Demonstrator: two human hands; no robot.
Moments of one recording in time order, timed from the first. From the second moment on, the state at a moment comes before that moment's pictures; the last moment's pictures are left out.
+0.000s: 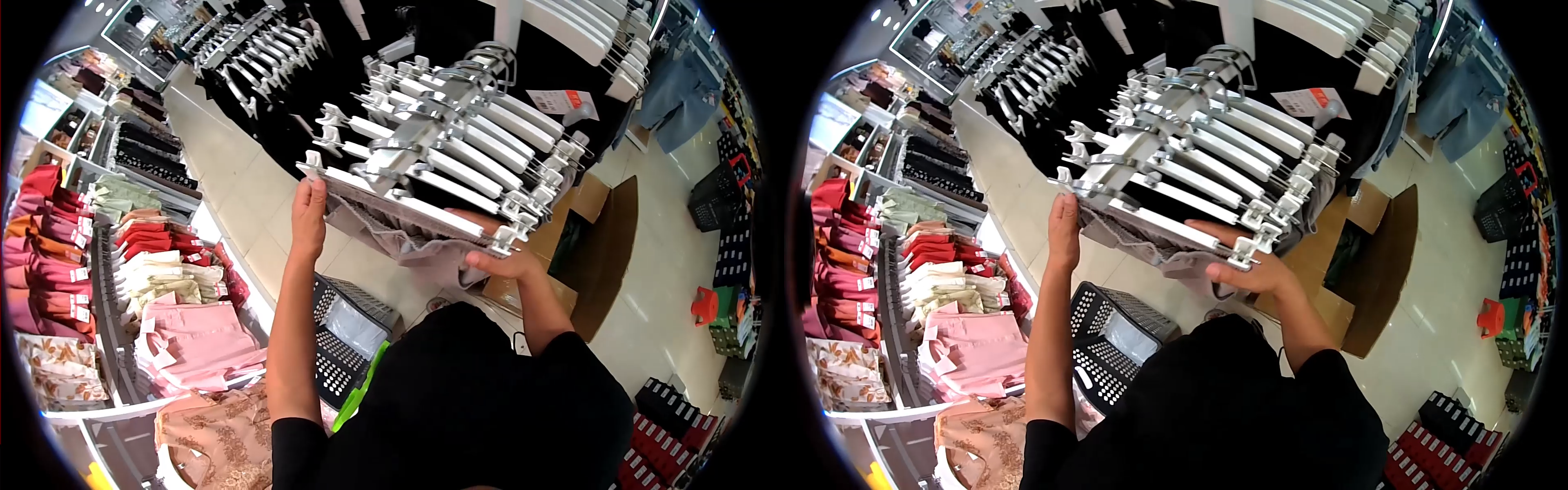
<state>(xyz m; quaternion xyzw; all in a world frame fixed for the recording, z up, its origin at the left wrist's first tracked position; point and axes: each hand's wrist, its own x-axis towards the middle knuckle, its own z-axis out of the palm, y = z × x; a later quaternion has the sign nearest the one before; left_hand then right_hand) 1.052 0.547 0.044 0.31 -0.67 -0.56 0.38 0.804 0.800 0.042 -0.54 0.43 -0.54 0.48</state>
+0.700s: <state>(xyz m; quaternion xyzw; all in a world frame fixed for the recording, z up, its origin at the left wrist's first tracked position) 1.222 0.682 0.030 0.31 -0.50 -0.54 0.60 0.909 0.826 0.063 -0.64 0.04 -0.48 0.61</state>
